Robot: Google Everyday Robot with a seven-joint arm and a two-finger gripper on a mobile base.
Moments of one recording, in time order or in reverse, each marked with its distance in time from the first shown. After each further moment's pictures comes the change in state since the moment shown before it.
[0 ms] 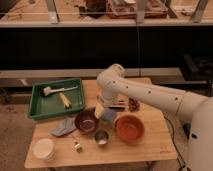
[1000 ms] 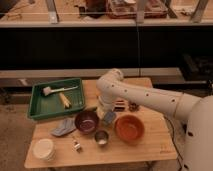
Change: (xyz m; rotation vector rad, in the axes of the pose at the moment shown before) arm -0.002 -0.006 0.014 0.004 -0.014 -0.013
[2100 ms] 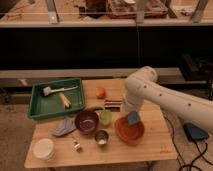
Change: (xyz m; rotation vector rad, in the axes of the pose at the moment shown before) arm -0.114 0.061 -0.051 0.006 0.068 0.429
